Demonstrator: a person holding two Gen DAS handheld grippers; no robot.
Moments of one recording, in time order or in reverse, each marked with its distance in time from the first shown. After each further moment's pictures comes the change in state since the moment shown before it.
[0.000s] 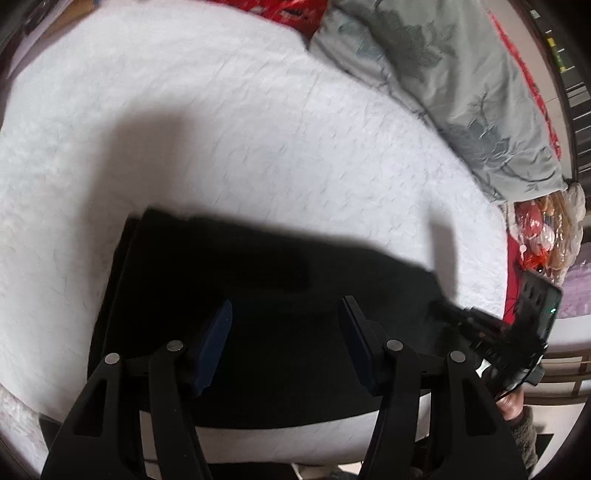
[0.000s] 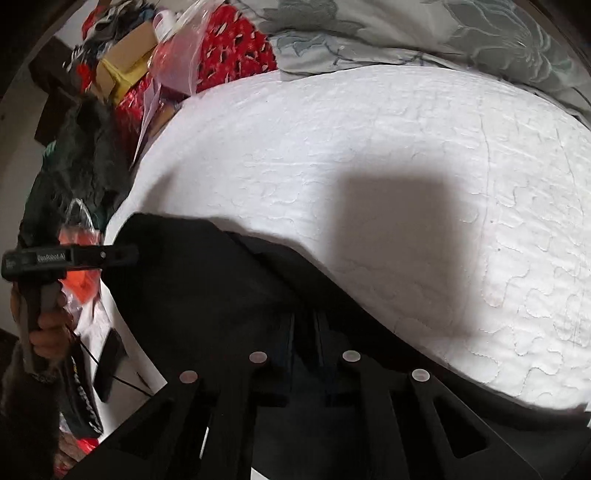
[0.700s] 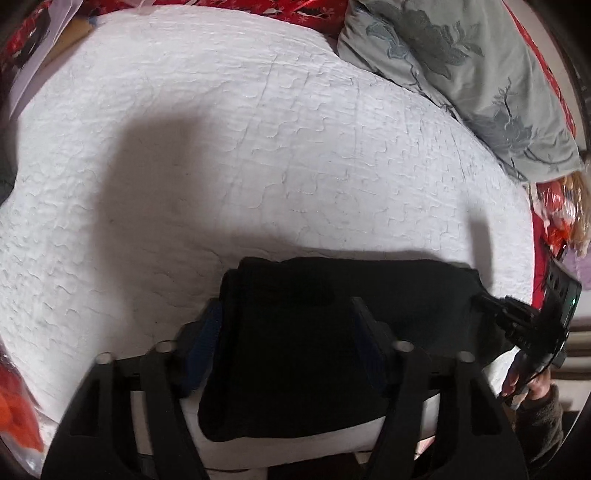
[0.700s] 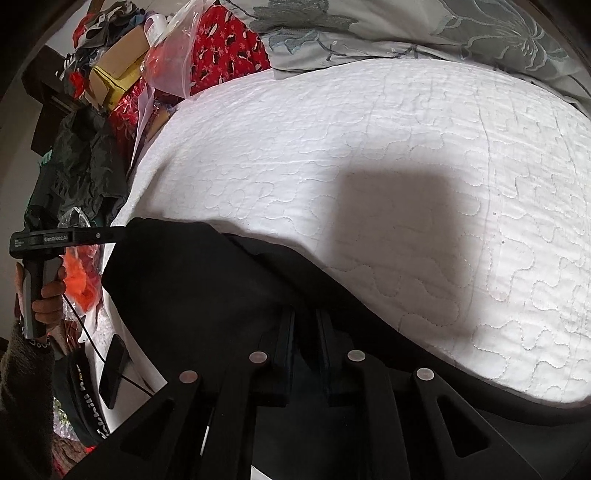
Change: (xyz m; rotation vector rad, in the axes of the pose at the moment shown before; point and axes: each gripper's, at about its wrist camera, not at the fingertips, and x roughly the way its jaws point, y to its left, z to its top) left arm 0.004 0.035 0.032 0.077 0.067 0.127; right arm 0.003 0.001 0.002 0.018 0.010 -0.003
